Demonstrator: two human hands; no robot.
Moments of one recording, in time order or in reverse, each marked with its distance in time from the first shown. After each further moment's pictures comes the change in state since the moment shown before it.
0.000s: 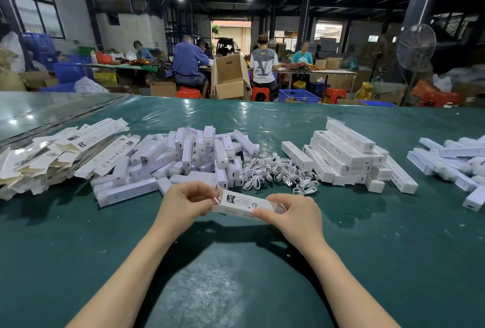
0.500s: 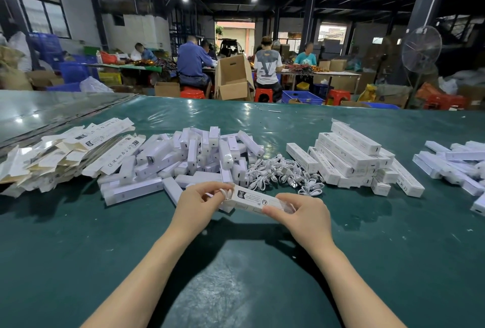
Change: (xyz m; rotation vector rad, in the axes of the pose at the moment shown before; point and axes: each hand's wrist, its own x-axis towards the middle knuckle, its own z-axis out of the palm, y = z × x) left_hand -0.002 0.002 0.012 0.129 0.015 0.037; right_hand 0.001 0.004 0.000 0.006 0.085 -0.033
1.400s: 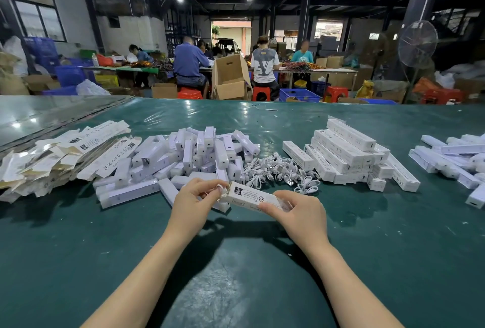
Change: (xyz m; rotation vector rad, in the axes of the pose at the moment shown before) left_hand 0.000 0.001 0.007 -0.067 0.086 0.040; right_hand 0.001 0.006 0.002 -0.021 0.034 -0.052
